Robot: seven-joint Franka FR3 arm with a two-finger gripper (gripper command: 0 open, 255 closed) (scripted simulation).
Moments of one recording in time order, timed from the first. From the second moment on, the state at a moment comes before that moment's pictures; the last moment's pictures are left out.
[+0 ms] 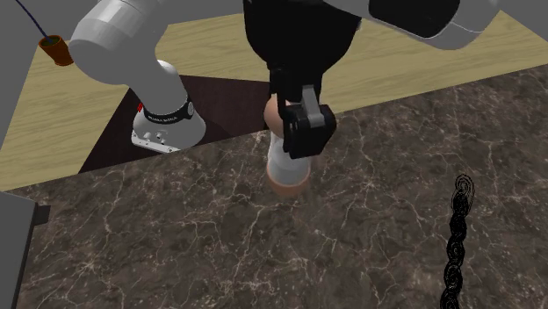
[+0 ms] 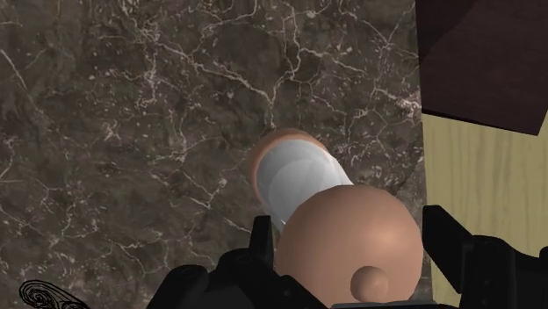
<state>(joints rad) -0.03 -0.44 -0.54 -2.13 -0.11 1.61 -0.81</state>
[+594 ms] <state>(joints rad) -0.02 -0.43 -0.53 -2.00 -0.10 1.50 -0.80</state>
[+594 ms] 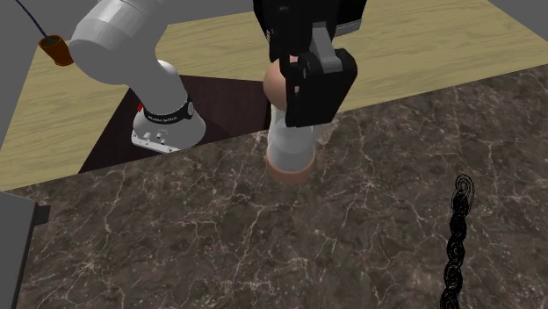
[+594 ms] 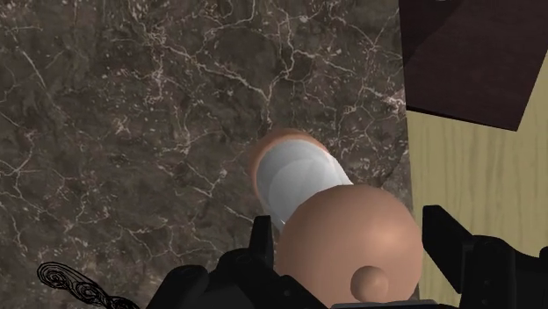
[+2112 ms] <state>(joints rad) -0.08 -0.59 -0.53 -1.89 -0.19 1.24 -0.87</state>
